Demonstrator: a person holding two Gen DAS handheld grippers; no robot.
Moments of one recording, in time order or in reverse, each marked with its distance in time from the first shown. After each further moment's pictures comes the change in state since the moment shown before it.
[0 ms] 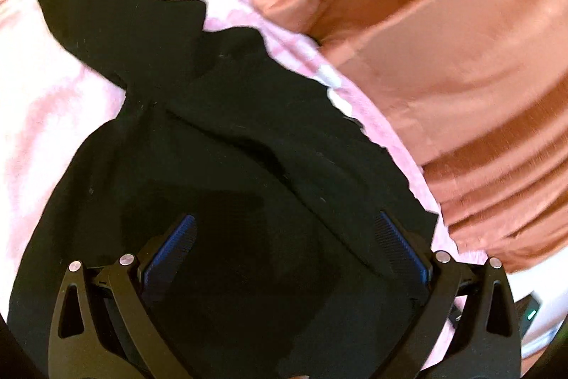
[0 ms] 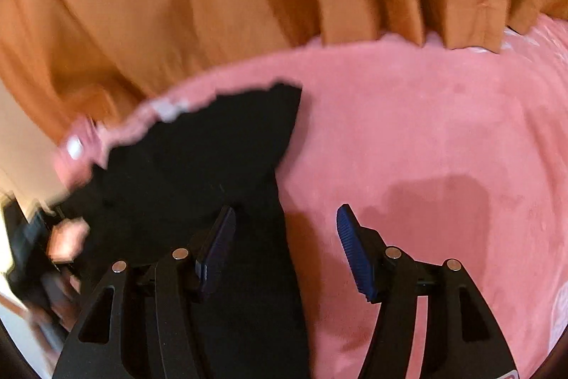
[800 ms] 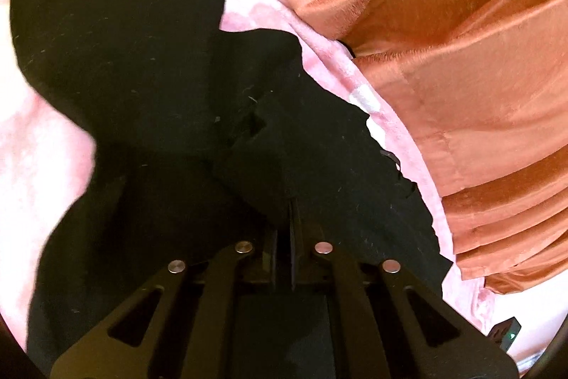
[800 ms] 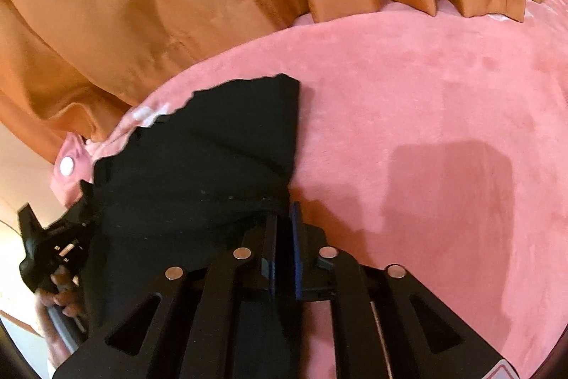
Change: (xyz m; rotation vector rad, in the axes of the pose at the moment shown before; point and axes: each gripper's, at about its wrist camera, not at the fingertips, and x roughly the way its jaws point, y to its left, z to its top) left arm 0.052 0.038 0.039 -0.052 0.030 0.001; right arm 0.037 -0.012 0.016 0.137 0.018 0.080
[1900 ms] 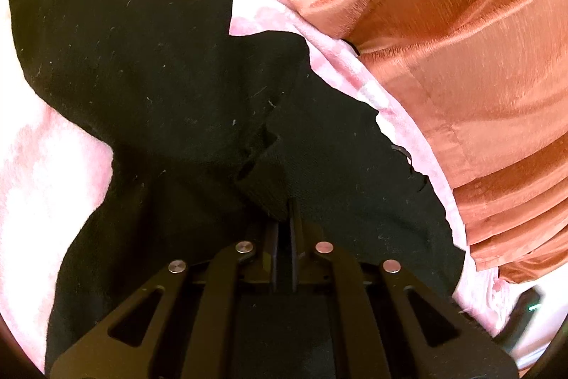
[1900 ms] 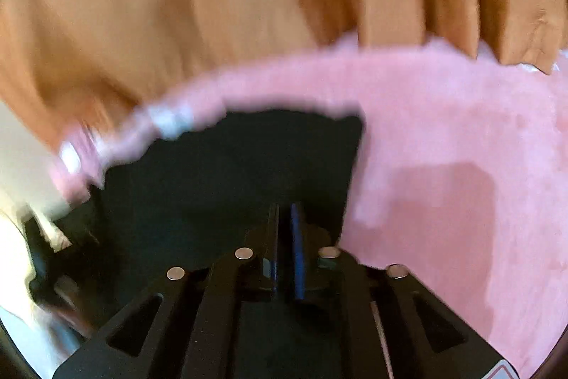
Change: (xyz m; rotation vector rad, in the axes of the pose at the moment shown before) left arm 0.001 0.004 0.000 0.057 -0.011 0.037; right arm 0.028 0.021 0.009 -0.173 0.040 -0.123
